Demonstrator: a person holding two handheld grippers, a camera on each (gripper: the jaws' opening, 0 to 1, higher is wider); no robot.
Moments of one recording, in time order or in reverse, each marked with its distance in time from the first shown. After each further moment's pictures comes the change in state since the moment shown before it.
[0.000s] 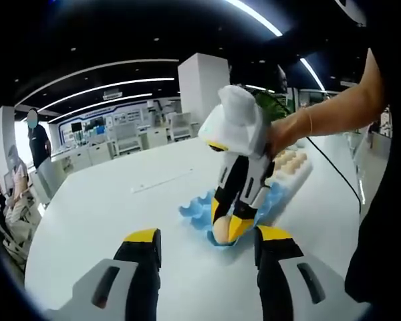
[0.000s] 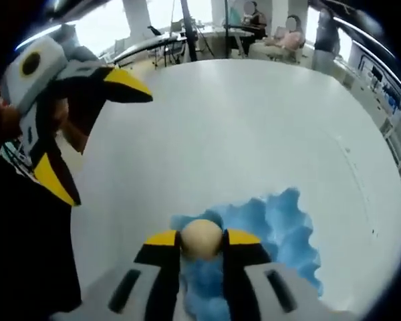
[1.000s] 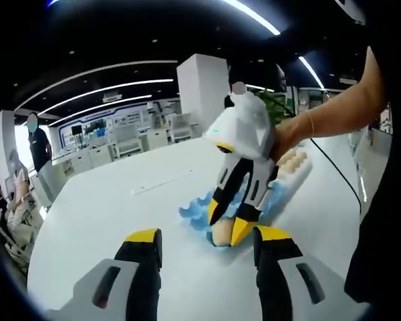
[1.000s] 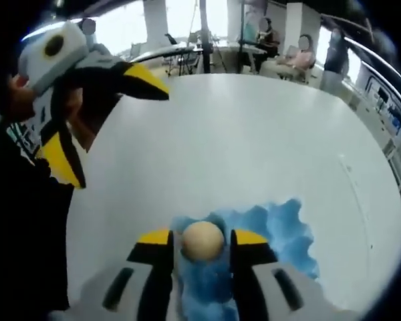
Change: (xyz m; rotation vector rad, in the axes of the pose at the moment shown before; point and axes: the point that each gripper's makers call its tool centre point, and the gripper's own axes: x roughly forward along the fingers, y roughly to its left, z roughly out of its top) left arm -0.001 -0.004 0.002 0.017 -0.003 0.005; right arm -0.008 0.002 0.002 -0.091 -0.118 0.009
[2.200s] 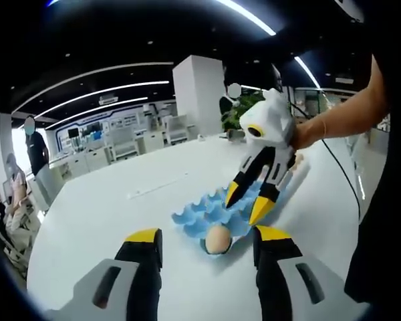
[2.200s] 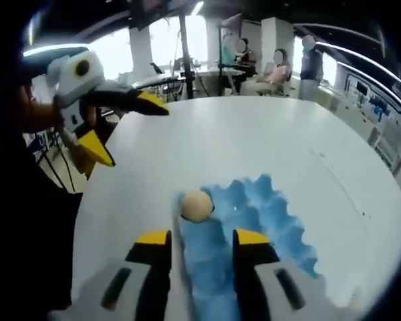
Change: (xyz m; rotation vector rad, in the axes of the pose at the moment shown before) left arm 0.009 -0.011 0.008 0.018 -0.008 -0.019; right arm -0.050 -0.004 -0.035 0.102 -0.169 -0.065
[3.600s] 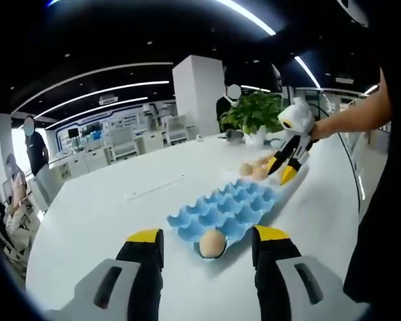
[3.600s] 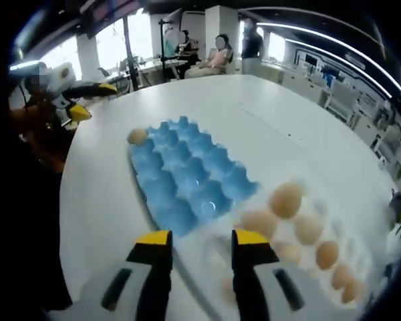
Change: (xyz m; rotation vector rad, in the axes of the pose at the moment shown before) left arm 0.005 -0.010 0.004 -0.002 0.000 0.000; right arm -0.128 -0.058 -0.124 0.216 0.071 -0.288
